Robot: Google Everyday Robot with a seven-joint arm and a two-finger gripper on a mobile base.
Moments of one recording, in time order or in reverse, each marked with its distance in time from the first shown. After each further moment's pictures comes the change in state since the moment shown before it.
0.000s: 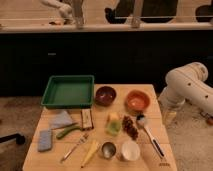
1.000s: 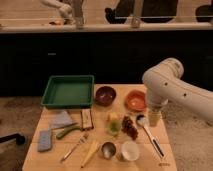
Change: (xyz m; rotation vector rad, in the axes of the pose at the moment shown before) arm -0.075 0.024 -0.027 -0.047 0.079 0.046
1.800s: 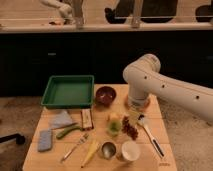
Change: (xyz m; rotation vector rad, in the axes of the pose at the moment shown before) arm -0.064 0.000 0.000 -0.084 -0.010 0.324
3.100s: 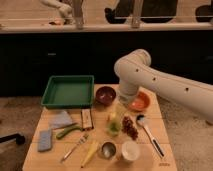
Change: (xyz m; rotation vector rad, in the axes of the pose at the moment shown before) arm -0.069 0.018 -0.022 -0.071 -0.094 0.170
